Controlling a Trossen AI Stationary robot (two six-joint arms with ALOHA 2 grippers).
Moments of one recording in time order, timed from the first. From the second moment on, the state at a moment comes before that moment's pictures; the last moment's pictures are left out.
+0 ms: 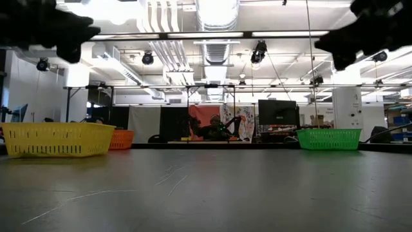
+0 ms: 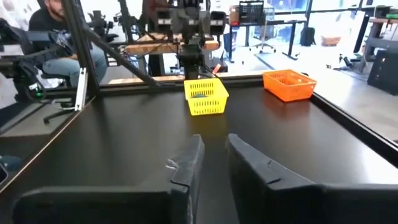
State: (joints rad) left arm -0.11 0.02 0.17 -0.02 -0.21 -0.05; right arm 0.11 0.33 0.21 0.08 0.12 0.07
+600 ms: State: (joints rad) left arm -0.08 0.00 0.01 0.19 -0.09 -0.13; right arm 0.11 0.00 0.01 0.04 0.16 0.00
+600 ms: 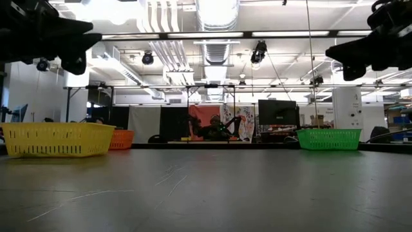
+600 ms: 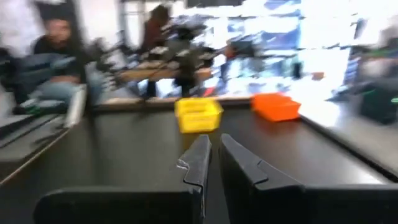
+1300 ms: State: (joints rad) left arm 0.02 0.02 0.01 0.07 -0.04 -0.10; right arm 0.11 0.03 0.01 0.03 0.10 0.06
